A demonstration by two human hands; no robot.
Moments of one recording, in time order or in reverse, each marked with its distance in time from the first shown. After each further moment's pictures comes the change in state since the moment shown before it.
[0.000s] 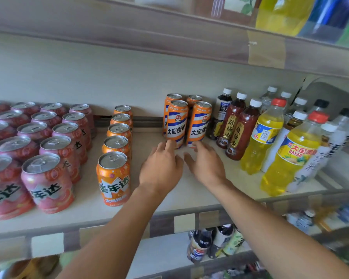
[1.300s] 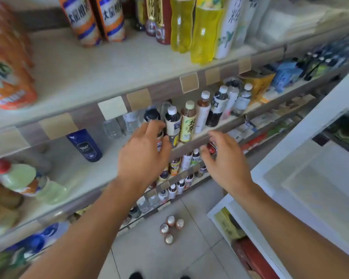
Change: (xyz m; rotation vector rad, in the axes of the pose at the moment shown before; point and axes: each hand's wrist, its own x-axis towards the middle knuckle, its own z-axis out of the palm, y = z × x) left_hand -0.217 0.046 0.079 -0.066 -0.268 0.202; right_hand -0.319 0.126 -0.045 -0.058 0.011 0.308
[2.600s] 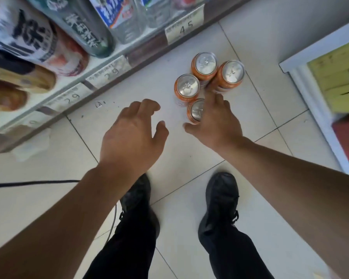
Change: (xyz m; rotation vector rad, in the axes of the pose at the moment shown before) left_hand -0.378 -0.410 0.529 0.081 -0.599 -0.309; right_hand -0.344 0.254 0.666 -0.100 -0.717 0.400
